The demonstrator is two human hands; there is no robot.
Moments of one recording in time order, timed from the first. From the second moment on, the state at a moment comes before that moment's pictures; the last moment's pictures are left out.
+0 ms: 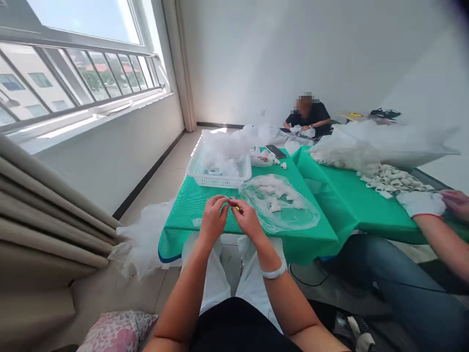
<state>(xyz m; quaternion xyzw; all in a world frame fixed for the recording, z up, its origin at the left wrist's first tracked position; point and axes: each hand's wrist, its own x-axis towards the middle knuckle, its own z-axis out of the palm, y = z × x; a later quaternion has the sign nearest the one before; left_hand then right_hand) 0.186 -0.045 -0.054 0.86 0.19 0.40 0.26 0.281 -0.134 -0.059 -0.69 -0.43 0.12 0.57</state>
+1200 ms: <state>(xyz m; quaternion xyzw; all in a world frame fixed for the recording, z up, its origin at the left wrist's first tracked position) 0.324 -0.108 -0.043 1.00 -0.02 -0.03 0.08 0.428 -0.255 -0.064 -0.86 -0.41 0.08 0.29</state>
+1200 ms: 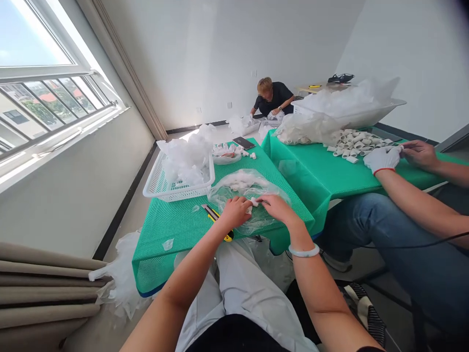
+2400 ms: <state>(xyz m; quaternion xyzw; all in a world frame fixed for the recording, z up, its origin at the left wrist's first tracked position) 0.229 -0.074 -0.056 0.60 0.15 0.26 0.74 0.328 -0.202 -0.051 -0.79 -0.50 0.04 0.35</state>
